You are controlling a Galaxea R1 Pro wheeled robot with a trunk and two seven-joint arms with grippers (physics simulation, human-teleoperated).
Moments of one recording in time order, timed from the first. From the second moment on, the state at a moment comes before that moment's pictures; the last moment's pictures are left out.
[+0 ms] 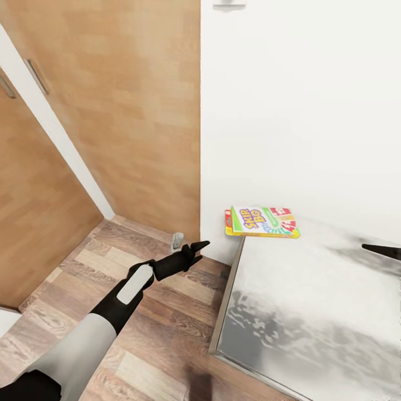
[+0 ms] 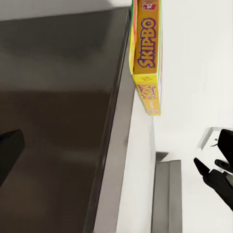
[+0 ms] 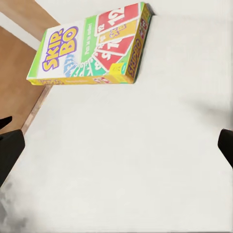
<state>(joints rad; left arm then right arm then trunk) -0.79 0.00 -0.40 -0.82 1.27 0.58 -0.37 -0.40 -0.98 -0.21 -1.27 -0.86 0.82 0.86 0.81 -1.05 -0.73</state>
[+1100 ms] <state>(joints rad) -0.76 0.04 -0.34 -0.83 1.26 0.53 -0.51 -0.40 -0.93 -0.21 -1.32 -0.86 0.82 0.84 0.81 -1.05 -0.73</state>
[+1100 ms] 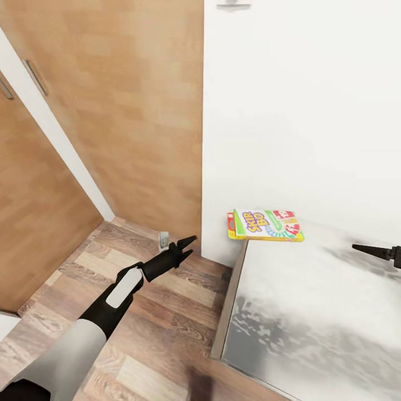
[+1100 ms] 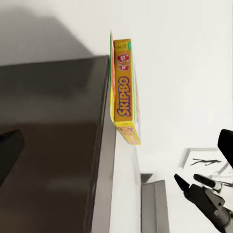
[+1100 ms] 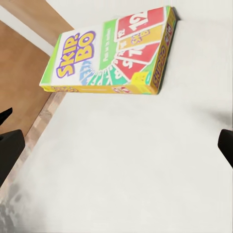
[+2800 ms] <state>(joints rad) -0.75 0.05 -0.33 -0.82 1.25 0.51 -0.50 -0.37 -0.85 -0.22 -1.51 -0.86 0.97 0.74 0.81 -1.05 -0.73</state>
